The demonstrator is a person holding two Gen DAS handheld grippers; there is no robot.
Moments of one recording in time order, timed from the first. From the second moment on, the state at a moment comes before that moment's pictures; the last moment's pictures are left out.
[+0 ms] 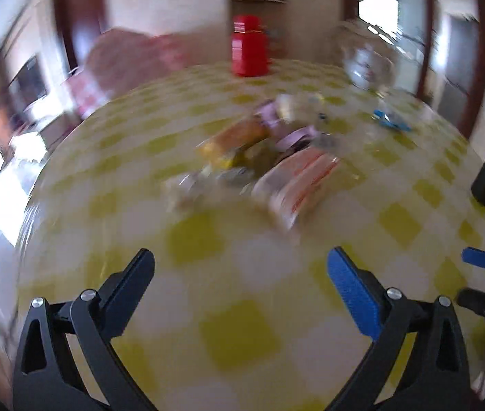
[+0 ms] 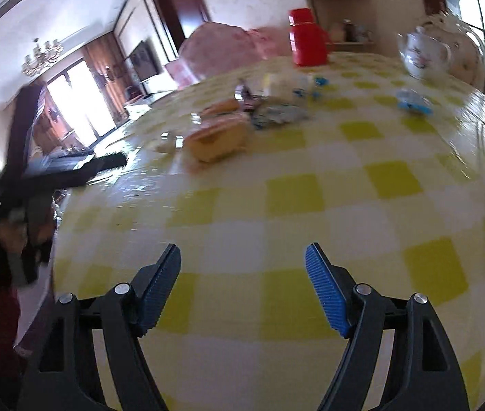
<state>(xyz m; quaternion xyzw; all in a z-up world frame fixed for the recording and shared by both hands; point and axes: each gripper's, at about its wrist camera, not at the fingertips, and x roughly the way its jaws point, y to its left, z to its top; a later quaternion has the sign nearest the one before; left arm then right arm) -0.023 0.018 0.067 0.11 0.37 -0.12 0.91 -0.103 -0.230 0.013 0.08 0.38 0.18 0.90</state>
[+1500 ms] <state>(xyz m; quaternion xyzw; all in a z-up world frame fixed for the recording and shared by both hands) 0.074 -0.074 0.001 0.11 0.43 -0.24 0.86 0.200 -0.380 -0.007 0.14 0.40 -0.17 0.89</state>
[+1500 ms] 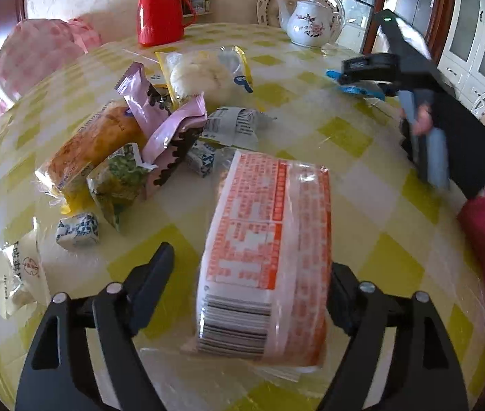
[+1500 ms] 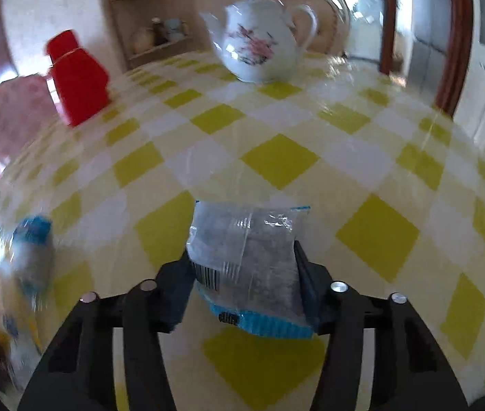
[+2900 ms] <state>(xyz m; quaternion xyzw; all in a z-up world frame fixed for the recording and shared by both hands) -0.103 0.006 0.019 0.05 0.44 -0.12 0.89 -0.088 -0.187 0.028 0.01 0.38 0.09 0.92</state>
